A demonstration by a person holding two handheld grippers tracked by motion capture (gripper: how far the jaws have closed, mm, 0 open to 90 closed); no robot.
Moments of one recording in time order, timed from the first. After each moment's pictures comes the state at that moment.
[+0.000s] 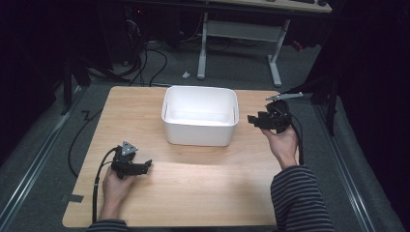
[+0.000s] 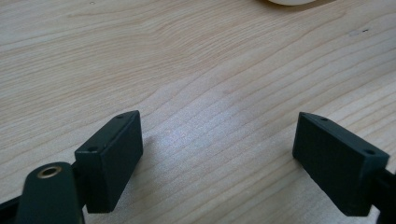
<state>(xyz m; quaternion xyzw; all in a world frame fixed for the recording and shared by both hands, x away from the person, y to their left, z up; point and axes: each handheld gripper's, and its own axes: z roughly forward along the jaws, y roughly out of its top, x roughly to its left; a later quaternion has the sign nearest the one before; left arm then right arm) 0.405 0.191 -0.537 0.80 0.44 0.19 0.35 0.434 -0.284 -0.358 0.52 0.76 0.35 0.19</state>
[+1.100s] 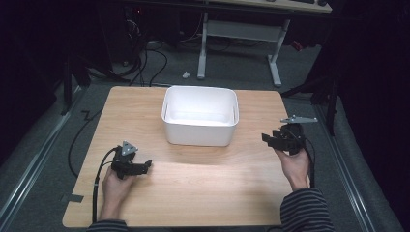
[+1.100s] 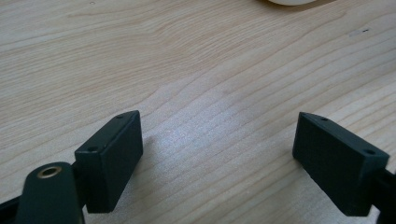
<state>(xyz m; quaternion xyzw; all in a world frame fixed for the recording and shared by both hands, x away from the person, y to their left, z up) 0.405 0.191 -0.537 0.80 0.44 0.19 0.35 0.390 -0.321 -0.401 0.55 0.74 0.33 0.20</state>
